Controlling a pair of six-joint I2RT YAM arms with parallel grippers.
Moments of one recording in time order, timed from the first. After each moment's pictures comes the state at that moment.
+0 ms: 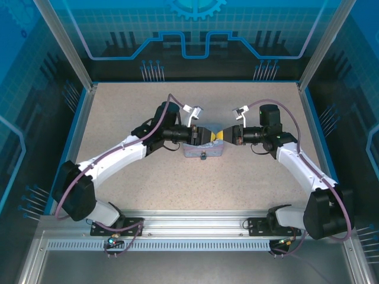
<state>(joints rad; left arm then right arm) -0.62 1.49 1.14 -0.13 0.70 -0.62 0.20 1.27 0.89 -0.23 -1.10 0.53</state>
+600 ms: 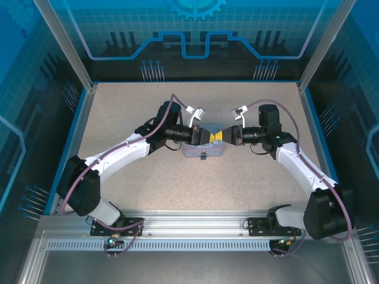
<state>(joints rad) -0.60 1.54 1.14 -0.09 0.79 -0.66 0.22 1.27 0.89 -0.22 -1.11 0.53</state>
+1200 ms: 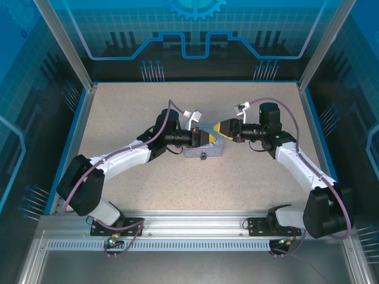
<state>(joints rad) -0.61 1.53 0.95 0.25 0.69 -0.91 0.21 1.26 0.87 -0.08 -0.96 0.74</state>
